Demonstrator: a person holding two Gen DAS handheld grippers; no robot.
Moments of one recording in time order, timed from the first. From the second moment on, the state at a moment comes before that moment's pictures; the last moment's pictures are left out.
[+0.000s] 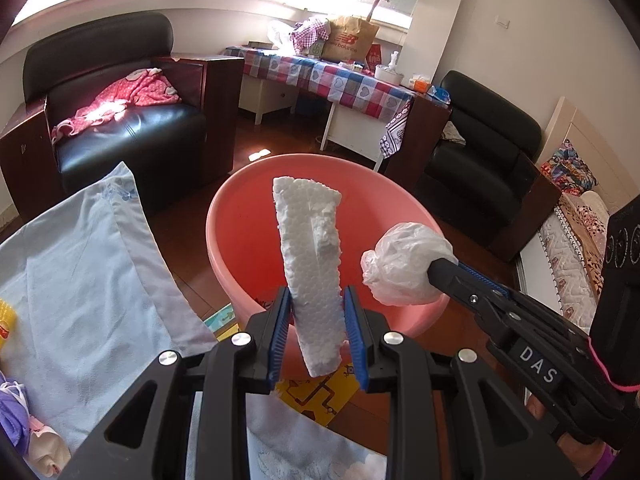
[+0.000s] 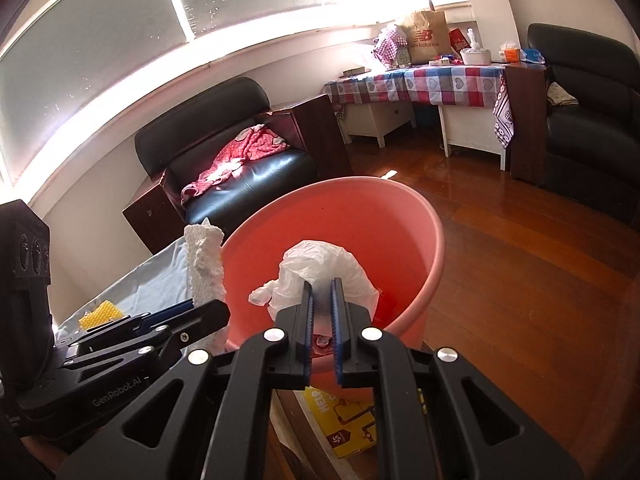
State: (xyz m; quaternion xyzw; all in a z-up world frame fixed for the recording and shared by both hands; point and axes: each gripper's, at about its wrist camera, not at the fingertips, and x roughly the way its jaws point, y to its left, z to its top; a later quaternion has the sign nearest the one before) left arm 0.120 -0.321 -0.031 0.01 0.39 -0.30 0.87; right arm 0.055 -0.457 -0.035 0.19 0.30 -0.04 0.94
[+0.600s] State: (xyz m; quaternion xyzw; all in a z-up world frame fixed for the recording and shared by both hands) left arm 0.108 -0.300 -0.022 -0.03 0.39 -0.30 0.87; right arm 0.058 -0.457 -0.036 0.18 0.29 -0.05 0.94
